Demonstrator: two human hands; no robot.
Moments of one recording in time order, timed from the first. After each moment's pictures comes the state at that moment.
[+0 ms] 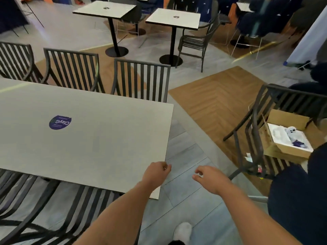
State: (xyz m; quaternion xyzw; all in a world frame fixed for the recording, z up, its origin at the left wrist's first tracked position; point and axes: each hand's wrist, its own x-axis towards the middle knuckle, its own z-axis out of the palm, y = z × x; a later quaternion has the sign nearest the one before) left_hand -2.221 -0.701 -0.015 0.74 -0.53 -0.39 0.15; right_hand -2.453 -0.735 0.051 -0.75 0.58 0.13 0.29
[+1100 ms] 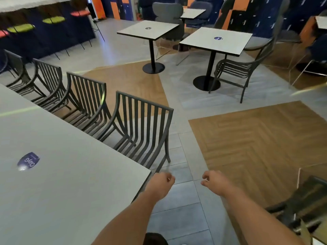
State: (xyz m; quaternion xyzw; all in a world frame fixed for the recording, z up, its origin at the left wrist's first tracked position) left_hand -2.339 -1.183 0.039 0.83 -0.43 -0.34 0.14; right_hand -2.537 -1.339 0.032 -0.82 0.46 0.18 0.29
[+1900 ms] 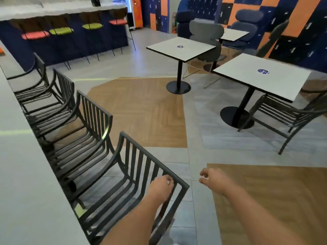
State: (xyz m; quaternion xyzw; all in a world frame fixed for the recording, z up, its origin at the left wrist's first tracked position) left_hand -2.060 -1.538 0.017 0.88 -0.31 -0.30 0.20; right_hand -2.209 -1.726 0.073 -0.89 0.35 0.16 0.26
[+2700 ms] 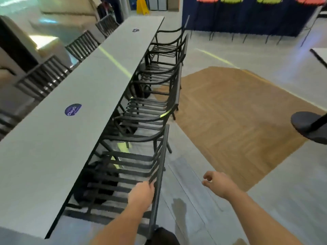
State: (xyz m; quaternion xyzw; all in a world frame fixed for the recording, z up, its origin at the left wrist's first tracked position) left_hand -2.019 -1.649 -0.029 0.92 0.26 -0.22 0.17; right_hand -1.908 -1.934 0.020 -0.93 -0.09 0.32 0.14
